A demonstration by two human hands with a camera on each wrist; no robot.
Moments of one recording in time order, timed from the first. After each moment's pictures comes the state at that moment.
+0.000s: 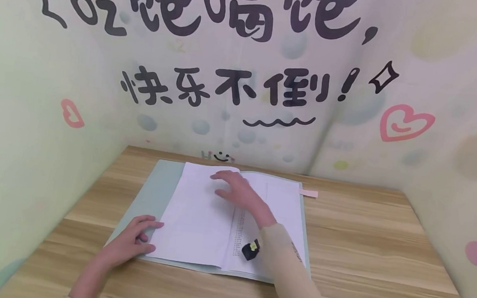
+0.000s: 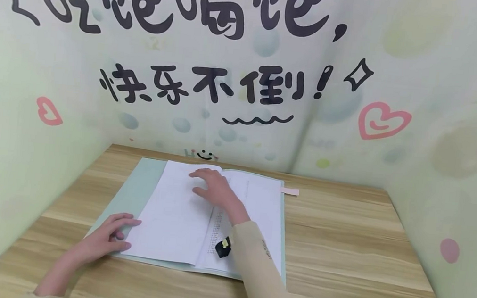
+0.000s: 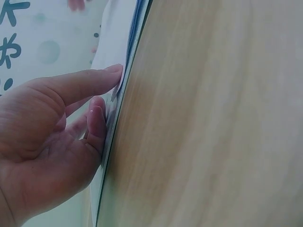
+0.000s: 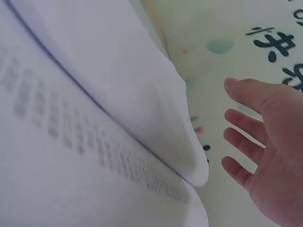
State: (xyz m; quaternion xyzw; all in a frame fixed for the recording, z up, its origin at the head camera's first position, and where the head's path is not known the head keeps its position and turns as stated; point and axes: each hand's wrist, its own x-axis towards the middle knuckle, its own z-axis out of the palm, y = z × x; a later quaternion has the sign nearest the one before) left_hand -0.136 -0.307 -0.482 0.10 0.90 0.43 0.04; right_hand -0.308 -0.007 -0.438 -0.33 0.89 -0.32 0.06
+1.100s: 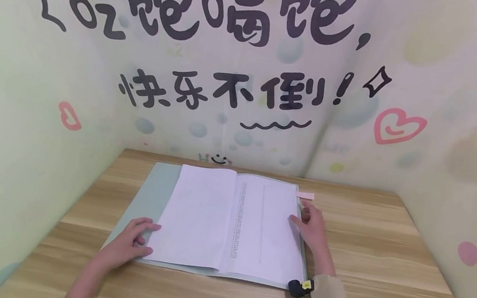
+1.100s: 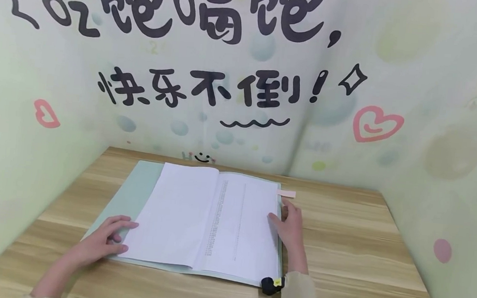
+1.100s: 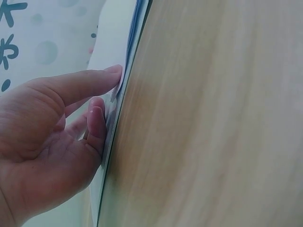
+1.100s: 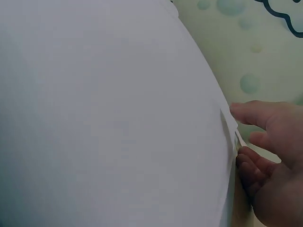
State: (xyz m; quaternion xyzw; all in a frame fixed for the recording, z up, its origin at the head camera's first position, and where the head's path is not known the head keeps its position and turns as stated) left_hand -0.133 -0.304 -0.478 0.11 0.90 0.43 0.03; right_hand -0.257 0.173 -0.496 0.03 0.89 -0.46 -0.01
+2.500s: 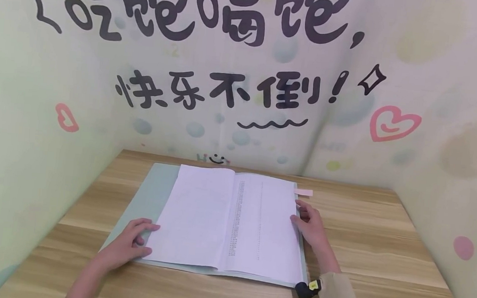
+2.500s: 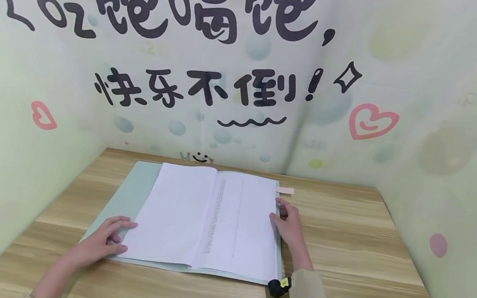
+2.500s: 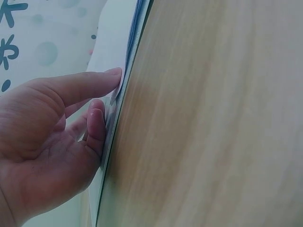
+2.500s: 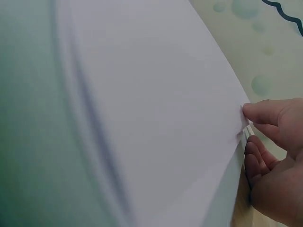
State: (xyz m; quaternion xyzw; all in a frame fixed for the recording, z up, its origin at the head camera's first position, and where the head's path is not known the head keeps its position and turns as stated) left_hand -0.131 -0.302 -0.478 0.11 0.90 0.43 0.05; right_hand -0.261 0.181 -0.502 0.01 0.87 -0.50 0.02
